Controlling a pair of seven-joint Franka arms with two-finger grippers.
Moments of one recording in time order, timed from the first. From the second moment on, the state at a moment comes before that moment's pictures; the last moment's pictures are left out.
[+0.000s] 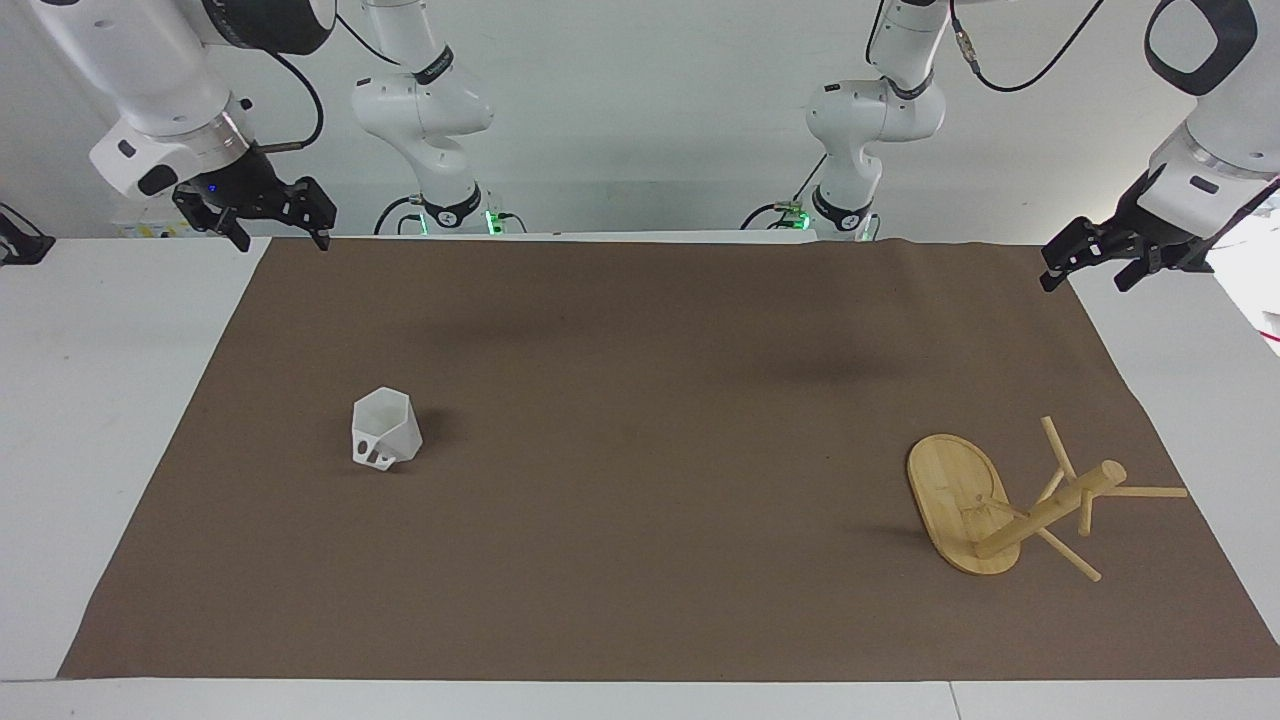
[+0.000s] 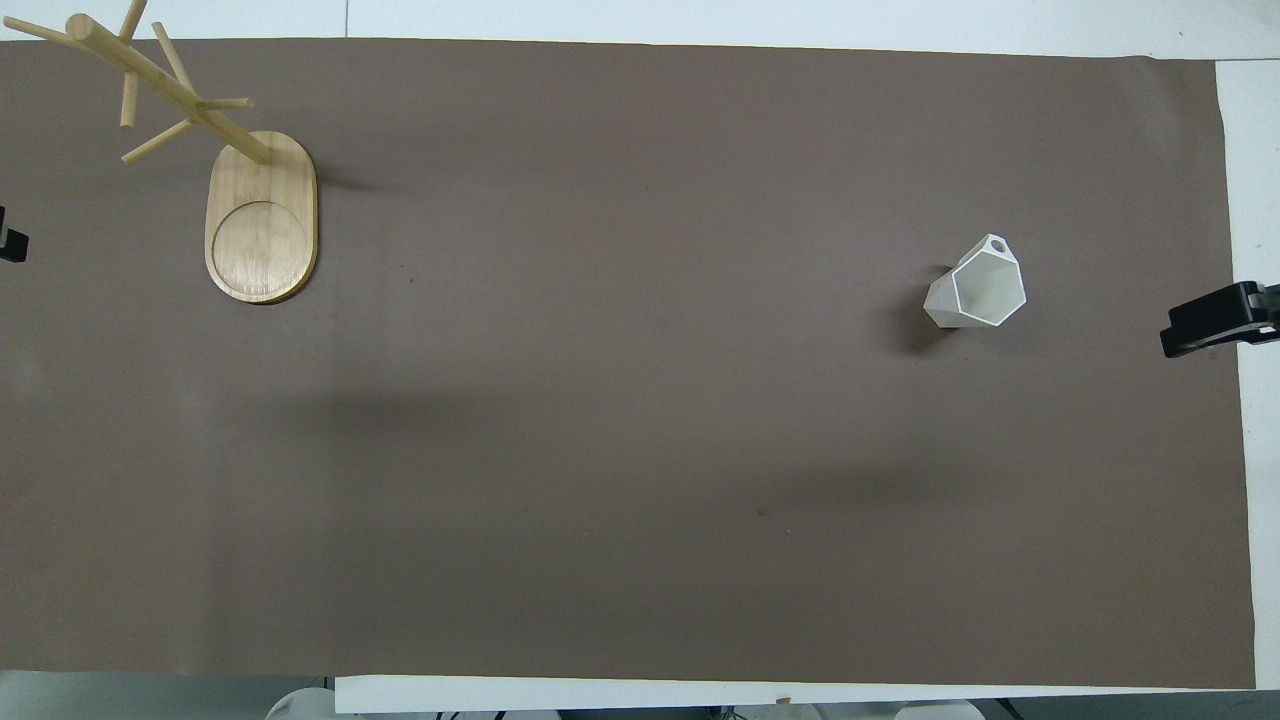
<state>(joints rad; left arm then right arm) -0.10 0.08 0.12 -1.43 -0.02 1.45 0.12 0.05 -0.07 -0.12 -1.62 -0.05 1.41 -0.11</state>
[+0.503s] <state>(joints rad) -0.10 0.08 0.12 -1.43 -0.02 1.44 0.10 0.05 -0.07 -0.12 -1.63 -0.05 1.41 -0.17</state>
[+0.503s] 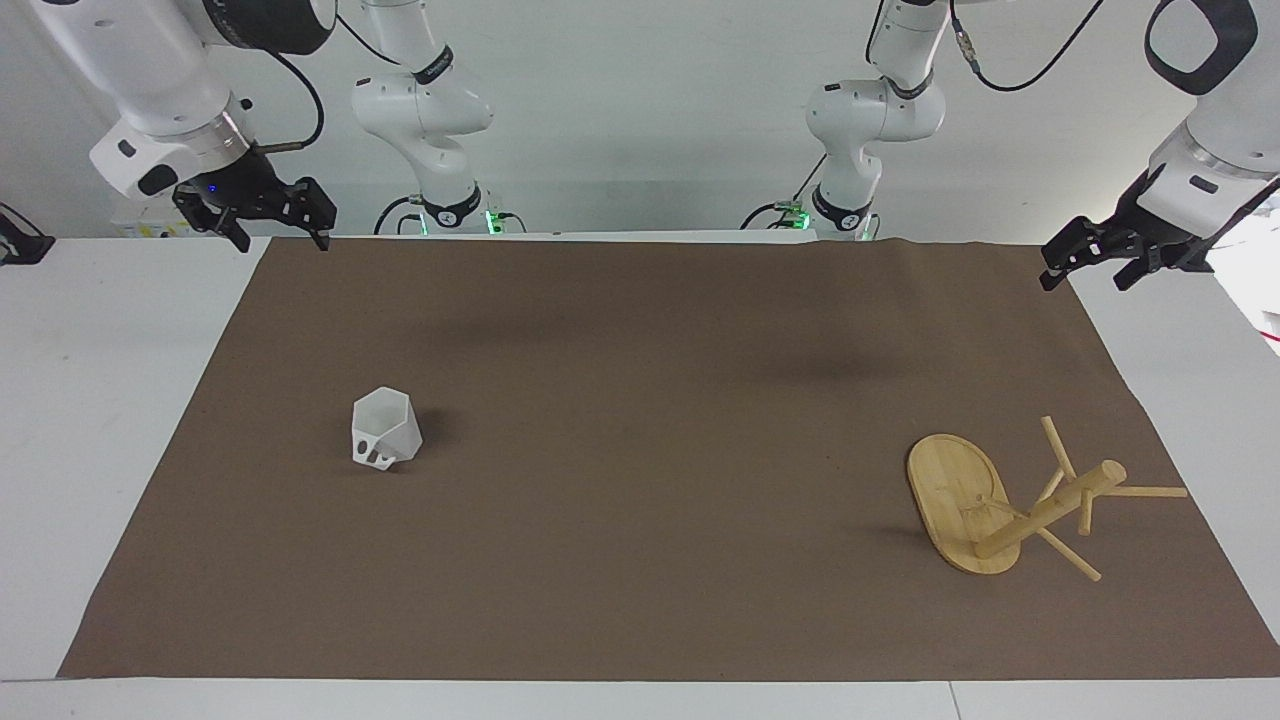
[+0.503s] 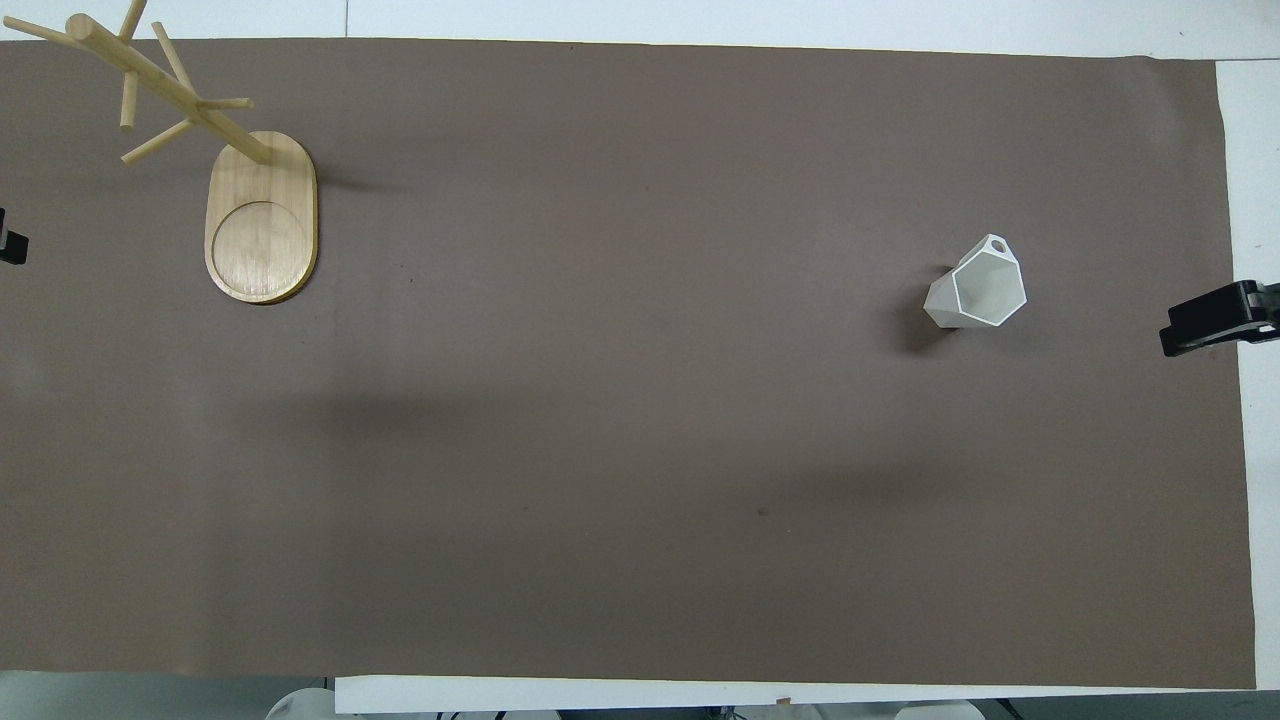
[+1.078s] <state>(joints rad) -0.10 0.08 0.12 -1.43 -0.02 1.41 0.02 -0.08 0.02 -0.13 -1.69 0.24 1.66 -1.14</state>
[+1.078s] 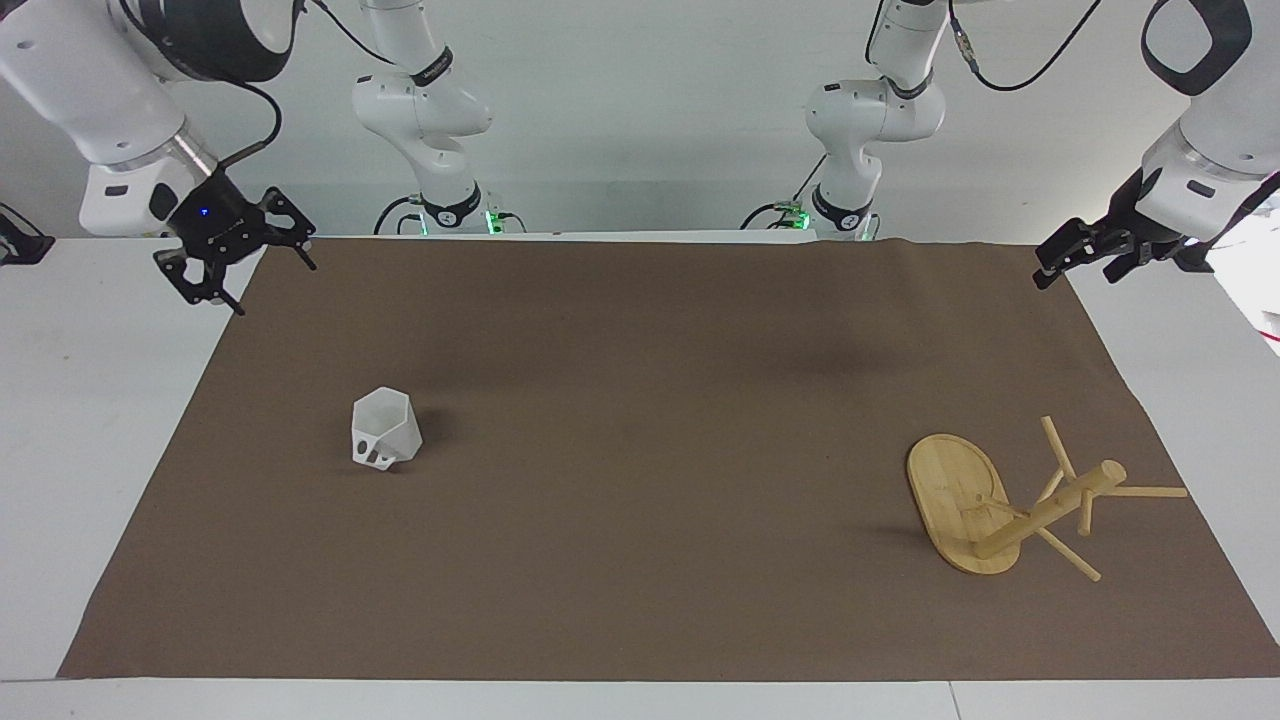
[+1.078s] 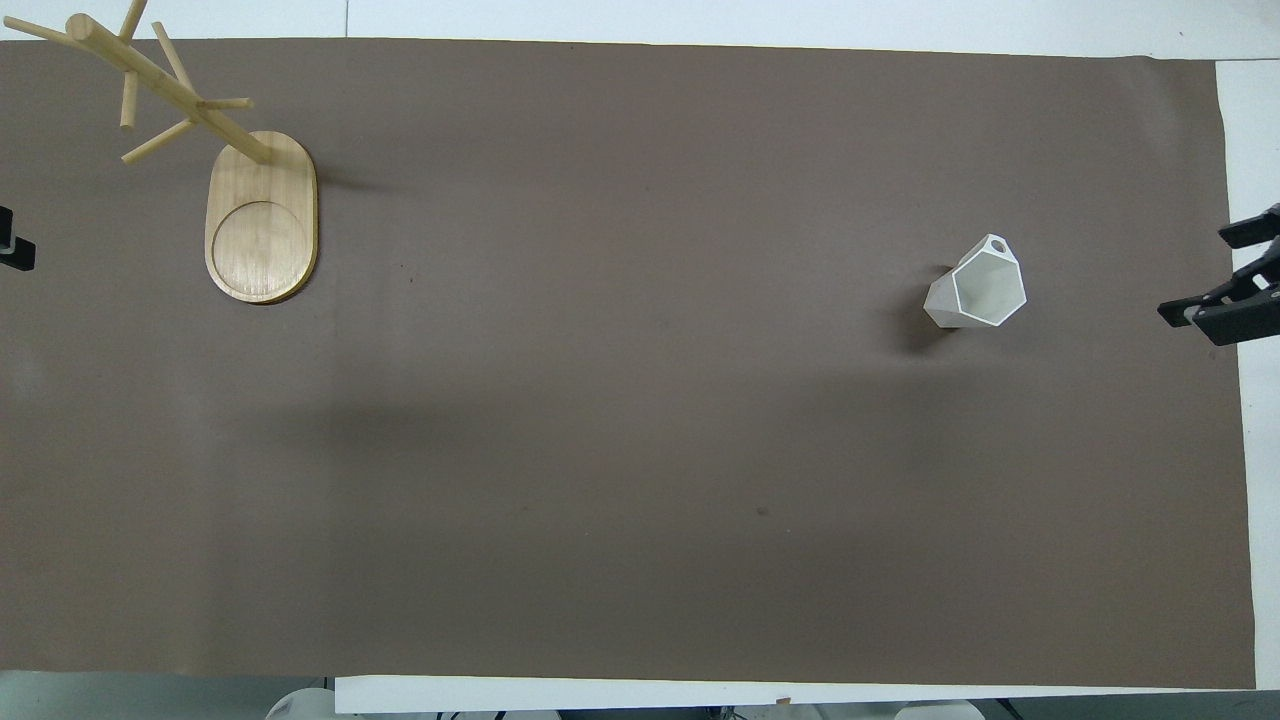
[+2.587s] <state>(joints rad) -0.10 0.08 0.12 -1.43 -0.02 1.41 0.01 -0.32 0.38 -0.12 -2.02 1.08 1.80 -2.33</state>
